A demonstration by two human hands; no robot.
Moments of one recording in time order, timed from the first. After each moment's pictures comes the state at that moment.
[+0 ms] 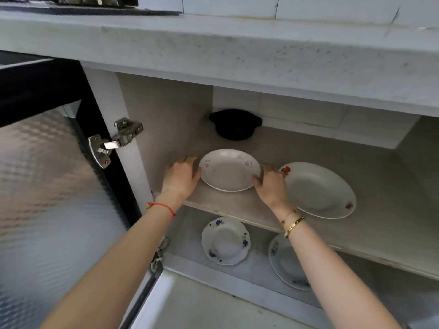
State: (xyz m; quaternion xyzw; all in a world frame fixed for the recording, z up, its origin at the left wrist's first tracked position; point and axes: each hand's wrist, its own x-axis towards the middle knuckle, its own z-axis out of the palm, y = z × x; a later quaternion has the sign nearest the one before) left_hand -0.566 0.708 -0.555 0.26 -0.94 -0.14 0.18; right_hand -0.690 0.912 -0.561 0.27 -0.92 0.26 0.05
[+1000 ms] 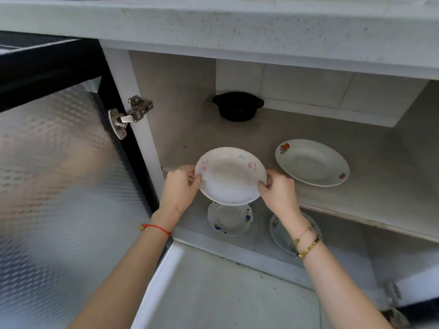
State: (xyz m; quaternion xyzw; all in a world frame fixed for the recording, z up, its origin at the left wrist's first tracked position) left_hand -0.467 0.766 -0.567 0.23 -0.89 -0.30 0.26; right_hand -0.605 0.970 -0.577 0.27 -0.89 0.35 0.06
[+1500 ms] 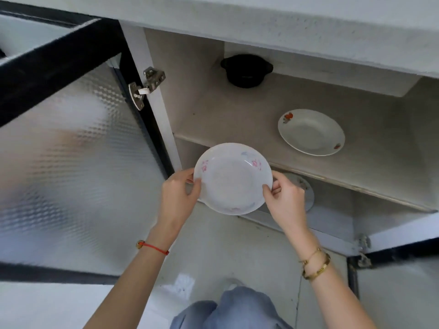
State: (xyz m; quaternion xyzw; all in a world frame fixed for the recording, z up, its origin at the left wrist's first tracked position) left_hand -0.357 0.840 -0.537 0.28 -0.87 -0.32 0.26; right_hand -0.495 1.036 -0.542 0.25 -0.88 0.41 0.02
